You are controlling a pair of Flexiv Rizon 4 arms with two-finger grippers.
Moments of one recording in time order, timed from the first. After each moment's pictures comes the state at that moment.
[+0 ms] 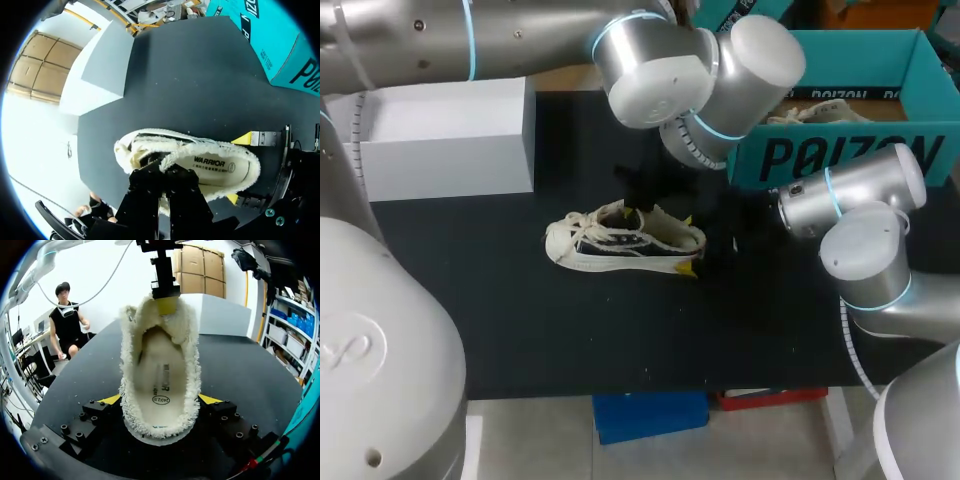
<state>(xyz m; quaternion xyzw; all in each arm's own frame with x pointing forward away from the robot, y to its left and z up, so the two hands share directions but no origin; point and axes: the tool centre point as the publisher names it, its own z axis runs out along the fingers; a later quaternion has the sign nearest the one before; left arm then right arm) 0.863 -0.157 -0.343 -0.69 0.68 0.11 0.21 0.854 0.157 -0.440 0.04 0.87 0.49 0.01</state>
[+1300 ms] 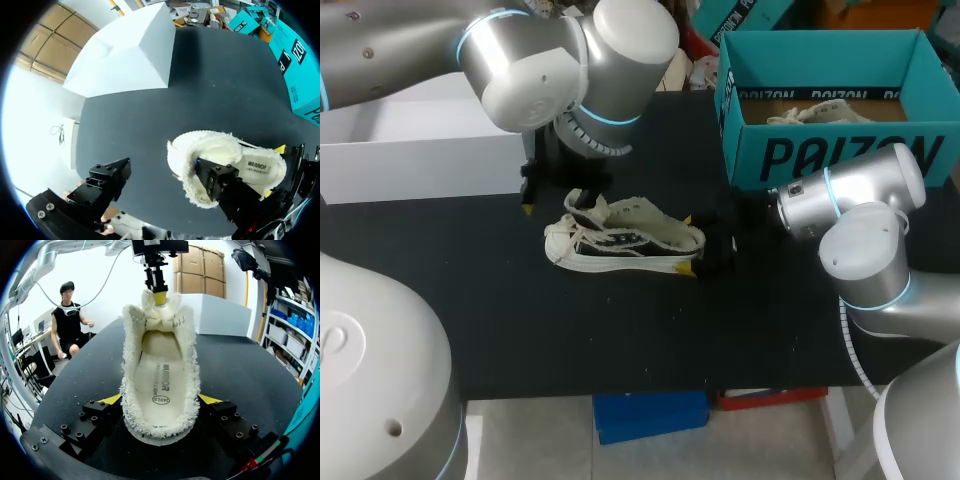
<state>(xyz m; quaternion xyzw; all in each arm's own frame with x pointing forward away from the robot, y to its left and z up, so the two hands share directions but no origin) 0.851 -0.036 -0.328 -0.75 0.63 0.07 0.18 0.854 0.158 -0.440 0.04 0.87 0.49 0.01</state>
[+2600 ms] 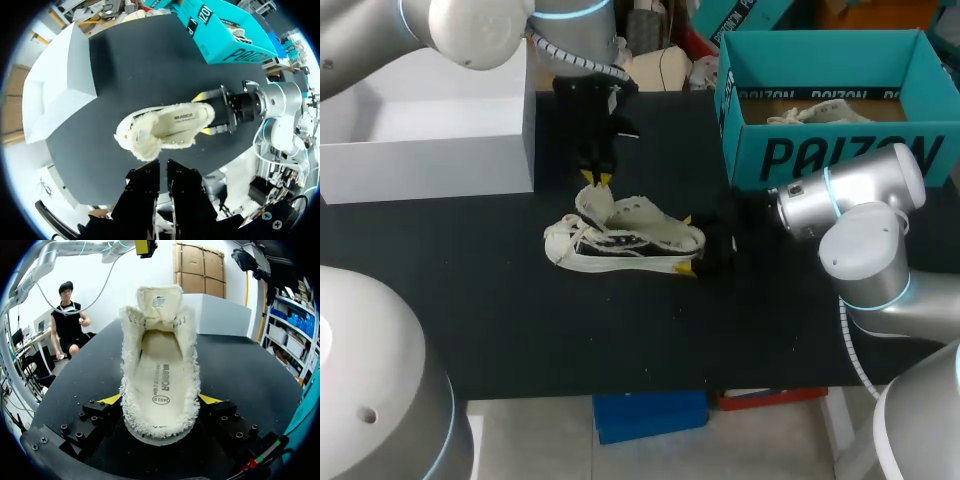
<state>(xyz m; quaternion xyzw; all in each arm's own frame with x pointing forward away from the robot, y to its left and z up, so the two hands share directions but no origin) 0.828 -0.129 -0.245 -0.57 0.82 -0.01 -0.07 0.855 0.158 -0.440 0.04 0.87 0.49 0.01</state>
